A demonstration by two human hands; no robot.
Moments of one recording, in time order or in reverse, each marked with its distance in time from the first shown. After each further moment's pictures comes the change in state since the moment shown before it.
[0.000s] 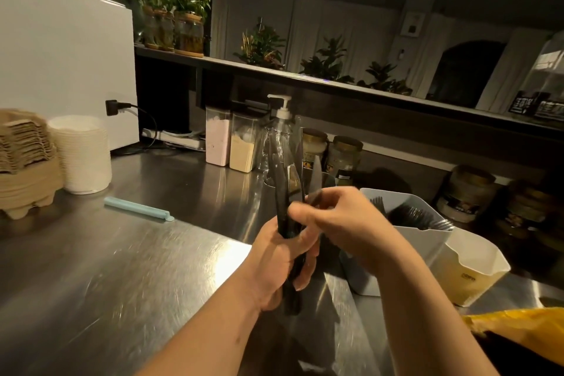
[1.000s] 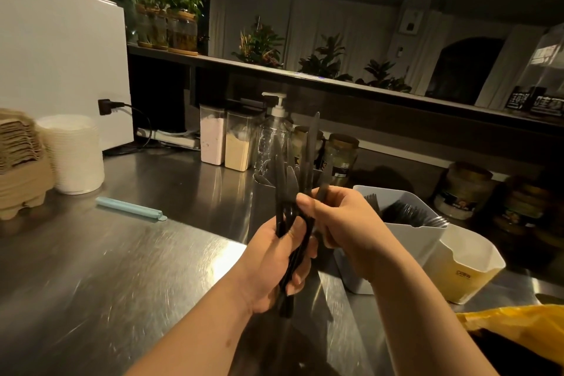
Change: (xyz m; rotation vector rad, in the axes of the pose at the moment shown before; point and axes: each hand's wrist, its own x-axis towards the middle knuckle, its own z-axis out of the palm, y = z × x) left_hand -0.001 -0.001 0.006 -0.020 -0.047 -0.111; right_hand 0.004 0.022 -0.002 0.291 0.056 0.025
